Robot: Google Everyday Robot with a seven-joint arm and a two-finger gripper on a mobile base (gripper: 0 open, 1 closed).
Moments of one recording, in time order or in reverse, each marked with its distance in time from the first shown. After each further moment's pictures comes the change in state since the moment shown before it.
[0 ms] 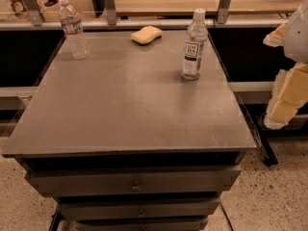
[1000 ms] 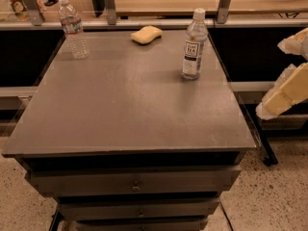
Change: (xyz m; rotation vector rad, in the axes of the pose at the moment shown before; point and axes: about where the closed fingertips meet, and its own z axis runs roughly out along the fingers) arm 0.004 -0.010 0.004 -0.005 -0.271 0.269
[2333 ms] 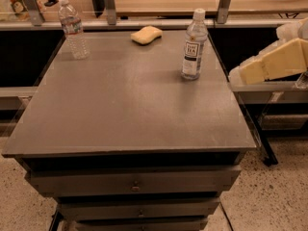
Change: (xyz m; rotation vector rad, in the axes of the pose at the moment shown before) arm -0.054 -0.002 -0.018 0.068 -0.372 0.258
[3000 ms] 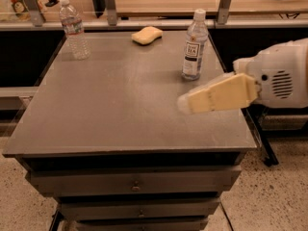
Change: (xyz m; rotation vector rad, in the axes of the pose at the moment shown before) arm 0.004 0.084 0.053 -0.108 -0.062 0.123
